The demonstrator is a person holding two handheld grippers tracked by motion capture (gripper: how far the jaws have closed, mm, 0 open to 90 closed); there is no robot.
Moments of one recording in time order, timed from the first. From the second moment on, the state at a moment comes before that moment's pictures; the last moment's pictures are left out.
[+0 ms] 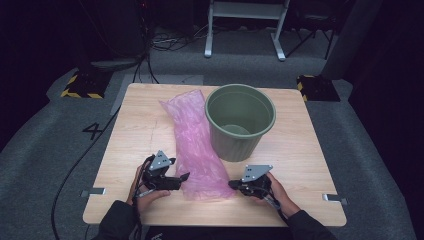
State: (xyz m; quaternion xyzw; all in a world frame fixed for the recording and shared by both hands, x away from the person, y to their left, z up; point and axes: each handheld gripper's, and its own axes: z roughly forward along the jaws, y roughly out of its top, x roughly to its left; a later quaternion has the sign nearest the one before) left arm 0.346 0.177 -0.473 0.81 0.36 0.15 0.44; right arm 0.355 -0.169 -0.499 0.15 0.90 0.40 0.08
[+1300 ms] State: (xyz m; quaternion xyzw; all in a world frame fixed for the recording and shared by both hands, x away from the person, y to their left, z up) left arm 0.398 0.206 -0.492 0.77 0.45 0.16 0.43; right arm 0.369 -0.342 -0.491 0.27 0.87 0.40 0.11
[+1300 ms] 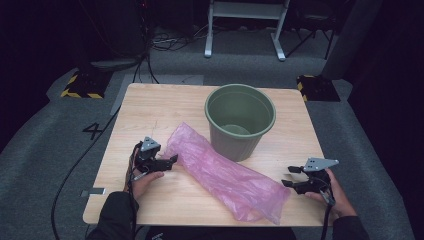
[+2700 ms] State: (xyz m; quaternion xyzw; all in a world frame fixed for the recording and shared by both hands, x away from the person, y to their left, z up) left arm 0.411 0.156 -0.503 0.81 0.43 0.15 0.37; right arm 0.375 -0.301 -0.453 0.30 0.85 0.40 0.18
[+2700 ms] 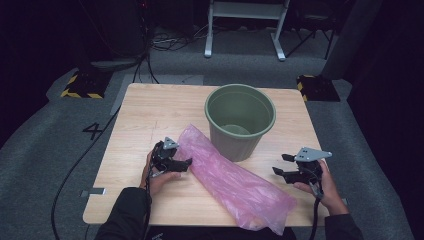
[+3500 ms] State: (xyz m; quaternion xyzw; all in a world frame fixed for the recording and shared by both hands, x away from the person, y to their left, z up) left arm 0.418 0.151 -0.501 0.80 0.43 0.18 0.37; right arm 0.384 -0.325 -0.477 0.33 0.84 0.39 0.17
